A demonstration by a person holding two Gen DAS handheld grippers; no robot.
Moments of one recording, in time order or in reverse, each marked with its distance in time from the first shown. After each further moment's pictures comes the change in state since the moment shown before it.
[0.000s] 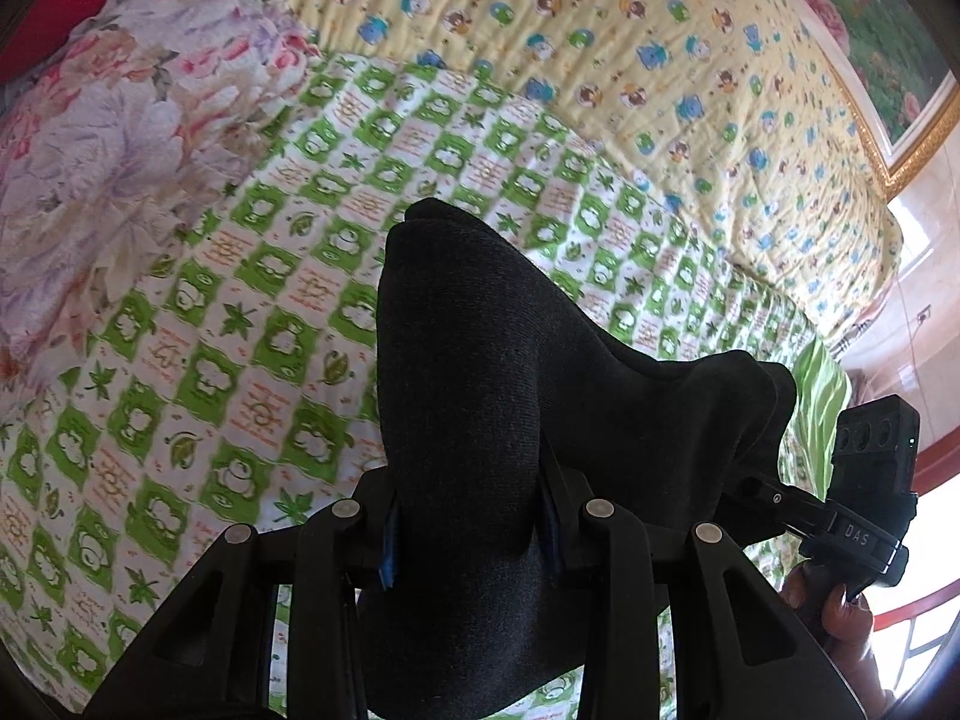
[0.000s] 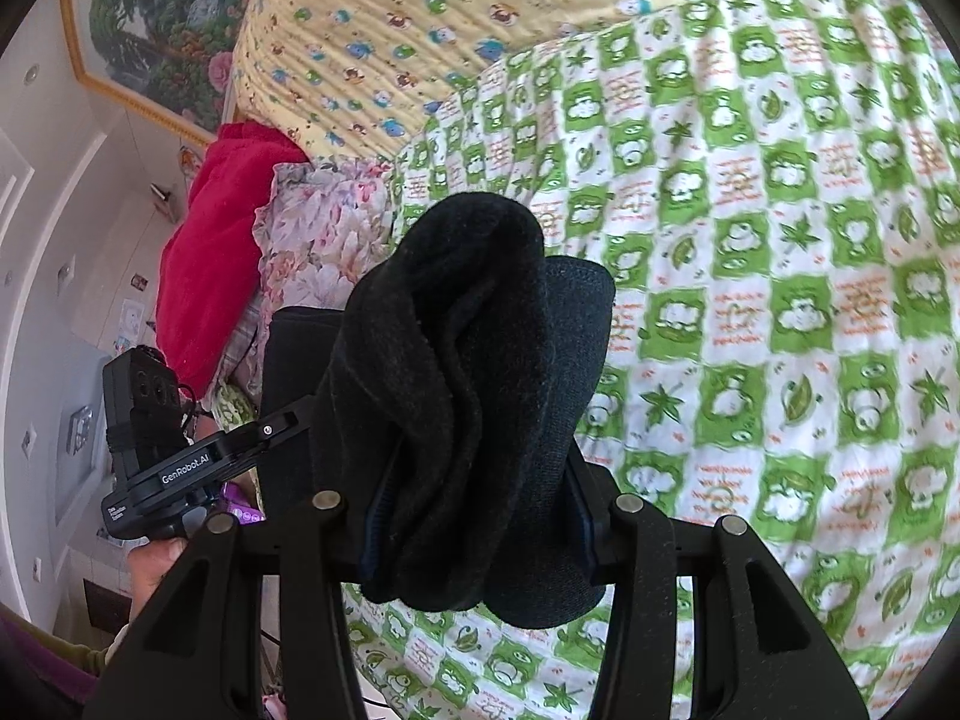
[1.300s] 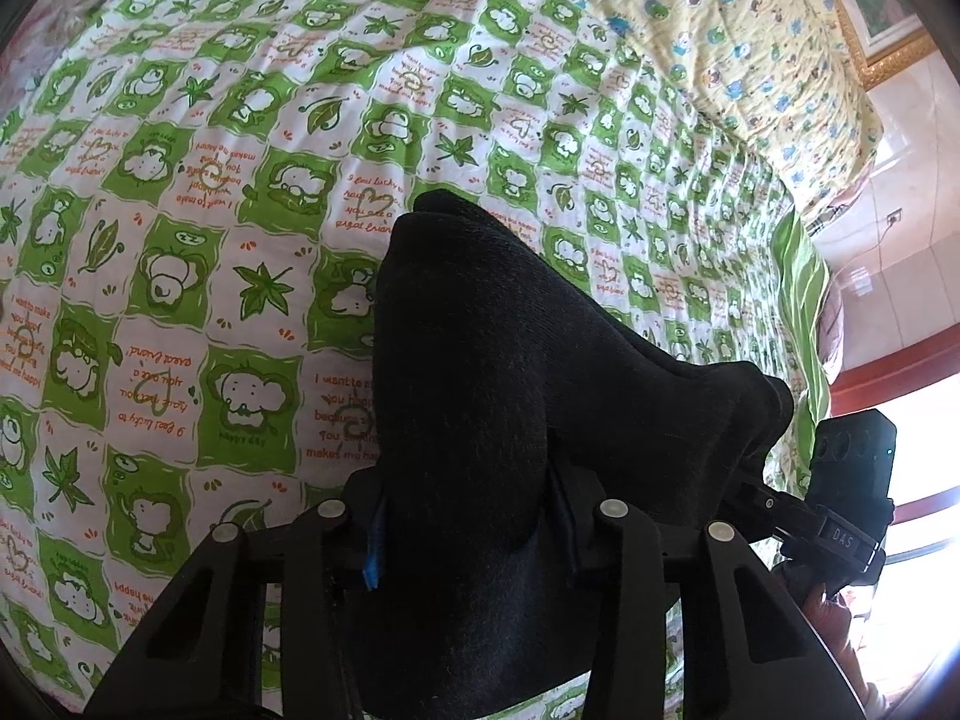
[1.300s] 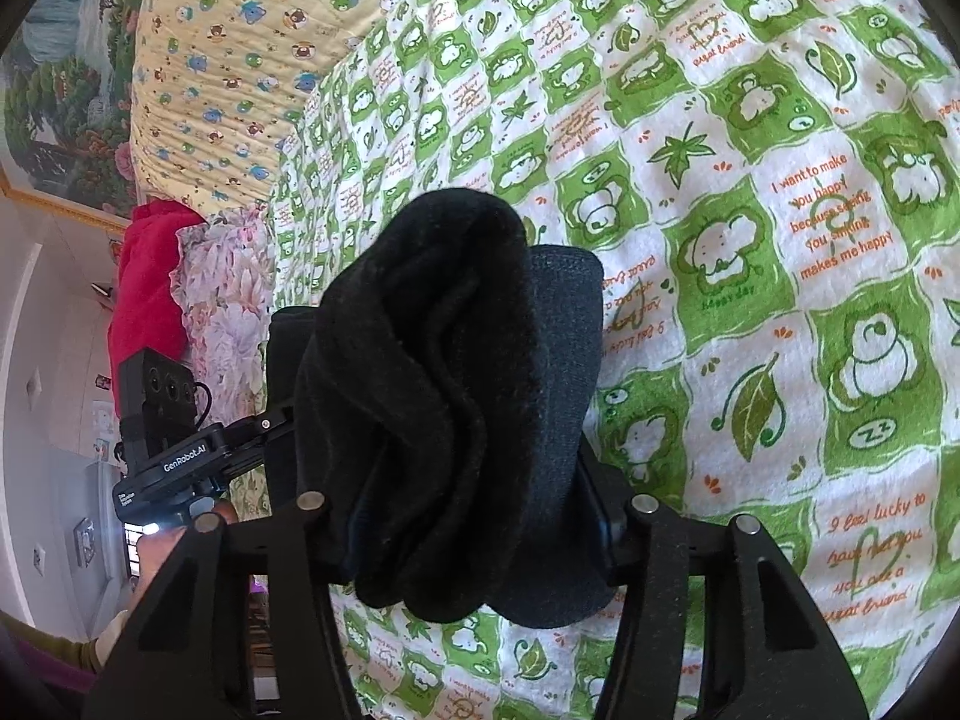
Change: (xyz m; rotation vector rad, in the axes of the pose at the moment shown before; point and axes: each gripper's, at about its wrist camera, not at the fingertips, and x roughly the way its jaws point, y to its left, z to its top) left arm 0.120 -0.055 -0.042 0.116 0.281 -0.149; right arm -0.038 -0.106 -0.079 0.274 -0.059 -0.088
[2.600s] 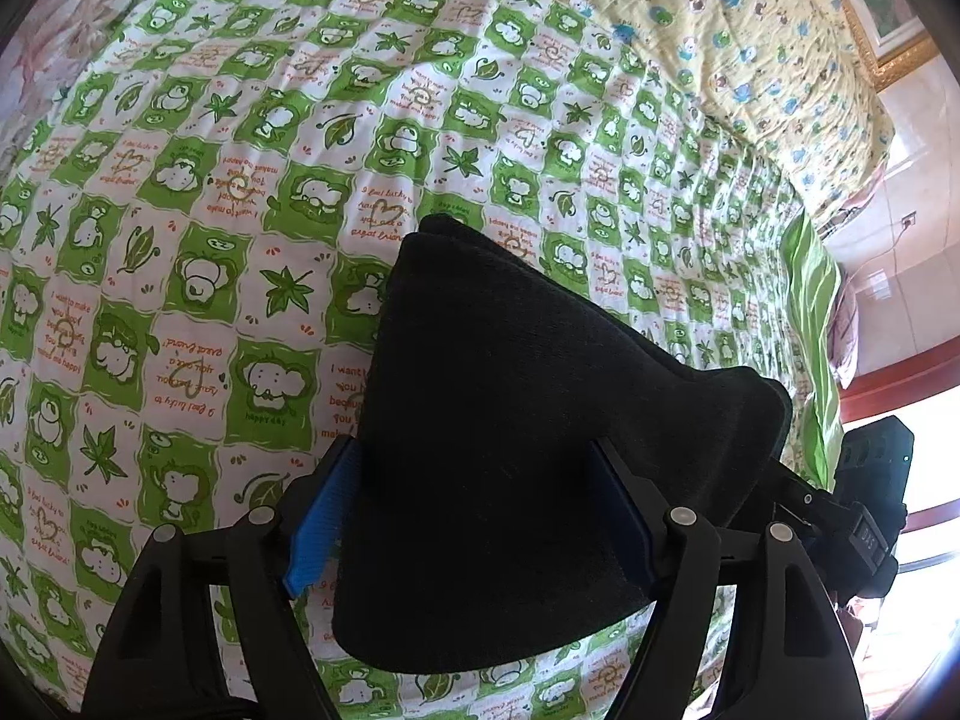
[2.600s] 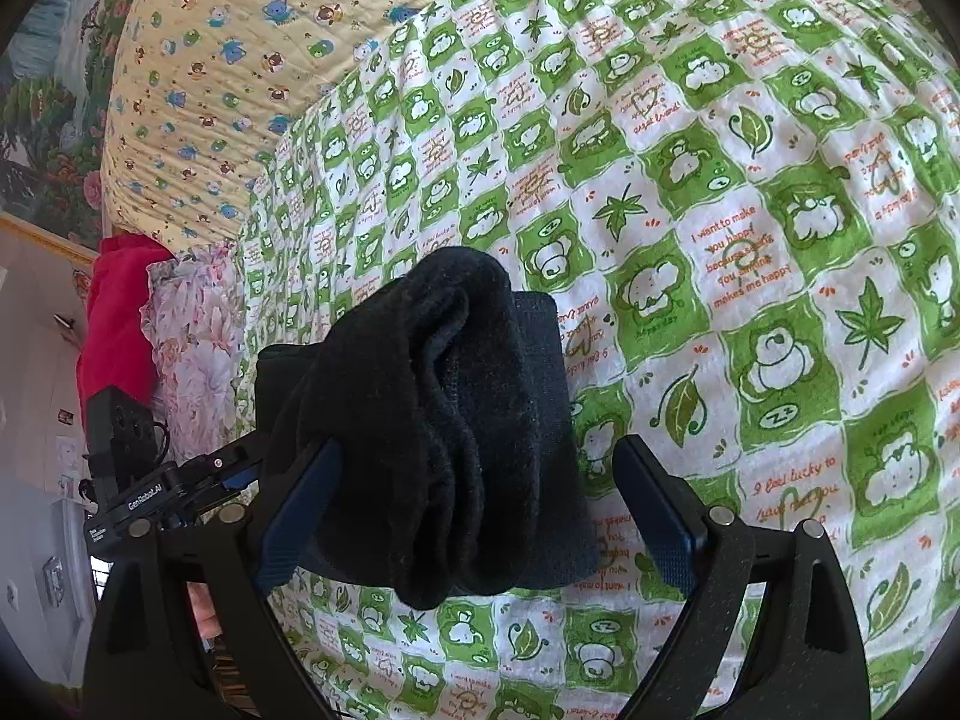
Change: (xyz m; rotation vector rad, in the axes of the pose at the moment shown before) left arm -0.016 -0.008 0.000 -0.018 0.009 0.053; right arm -0.027 0.005 -0.001 0.030 -0.090 -0.119
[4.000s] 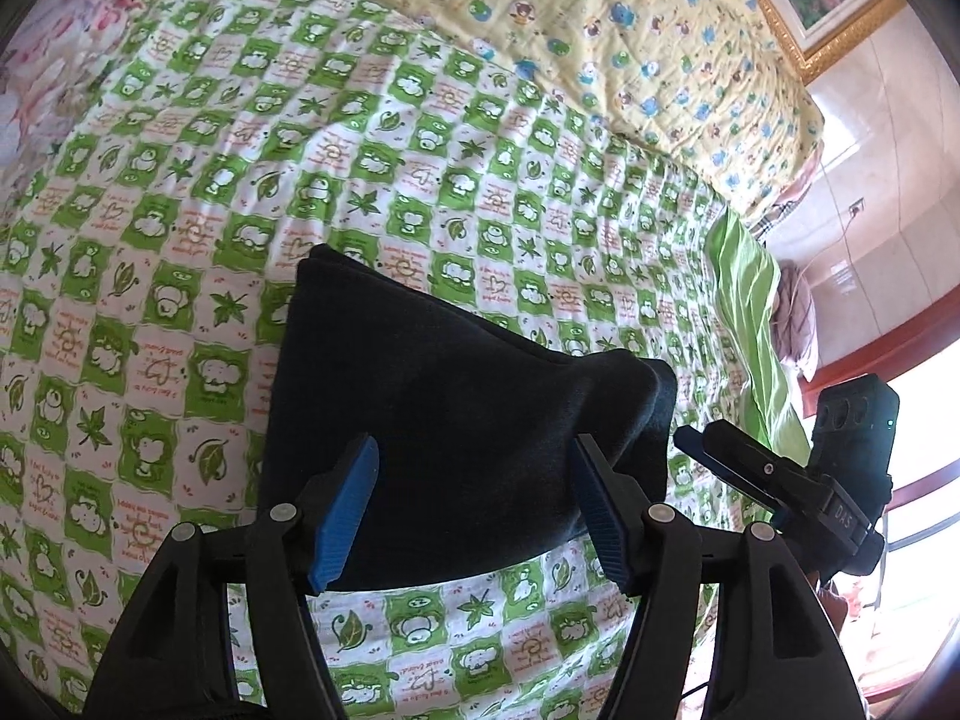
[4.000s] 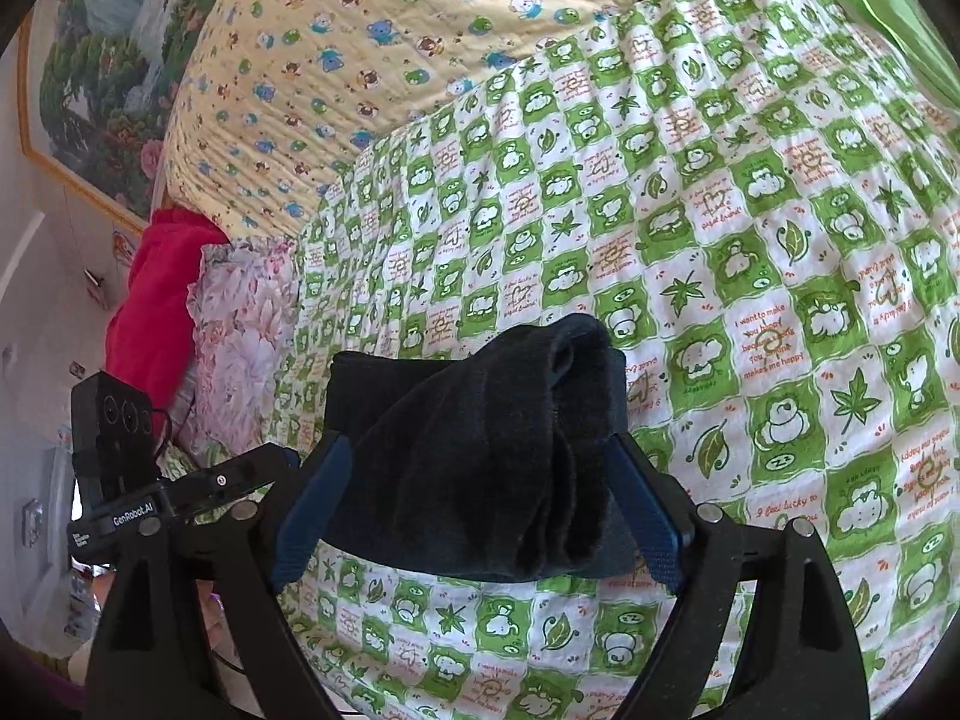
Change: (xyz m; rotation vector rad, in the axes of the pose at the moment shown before) left arm -0.055 -0.040 -0.029 0.078 -0.091 -0.090; right arm -0.037 0.041 0.001 -0.164 -0.079 0.045
